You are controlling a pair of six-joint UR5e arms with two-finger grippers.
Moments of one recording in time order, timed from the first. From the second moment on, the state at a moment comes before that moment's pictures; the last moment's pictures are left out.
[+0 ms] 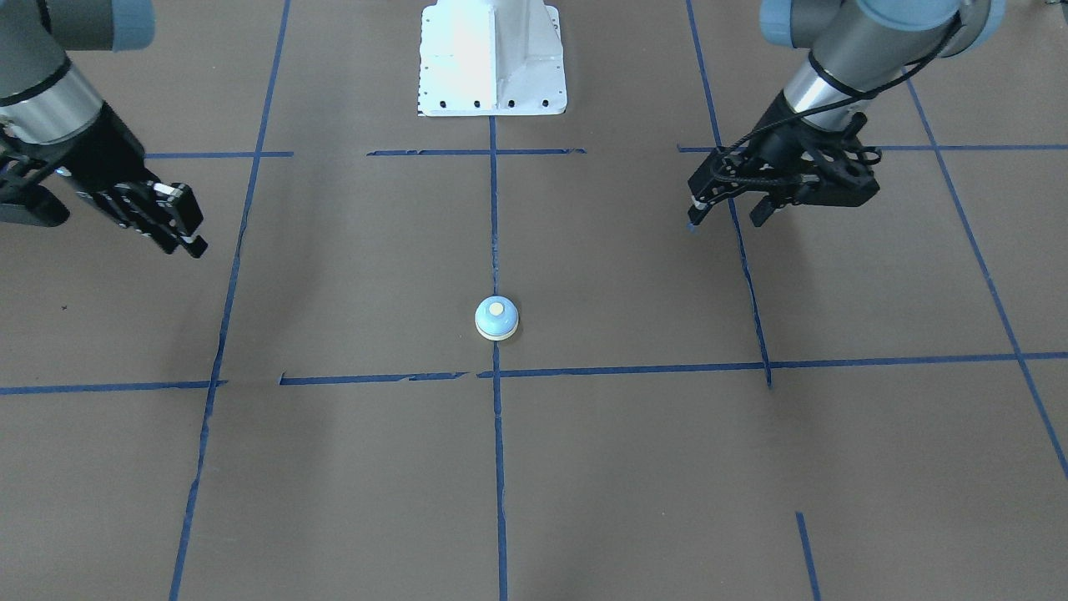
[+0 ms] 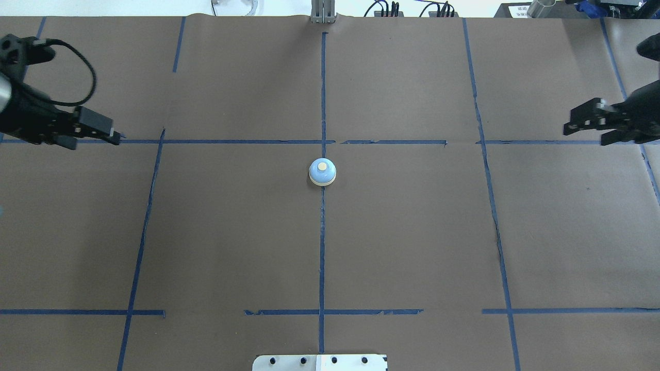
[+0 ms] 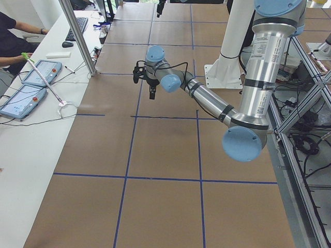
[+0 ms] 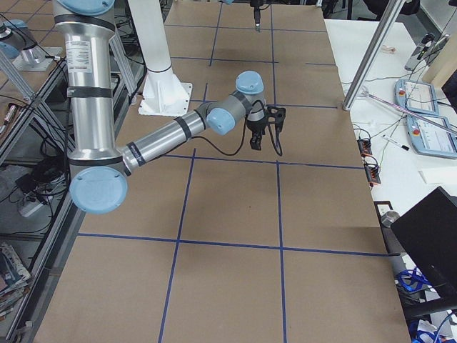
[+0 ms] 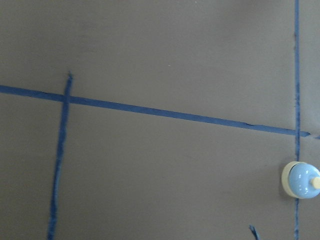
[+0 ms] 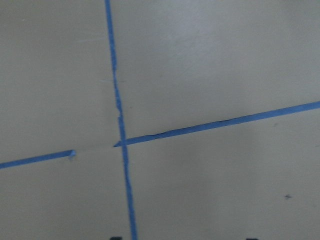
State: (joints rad) left arm -1.07 -1.63 -2.02 -1.84 -2.29 -0.82; right arm 1.20 -1.61 2.00 -1.33 2.26 0.86
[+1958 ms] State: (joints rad) left arm -1.50 -1.26 -2.00 -1.45 -2.34 0.02; right arm 1.51 -1.80 1.89 -1.57 2.40 -0.04
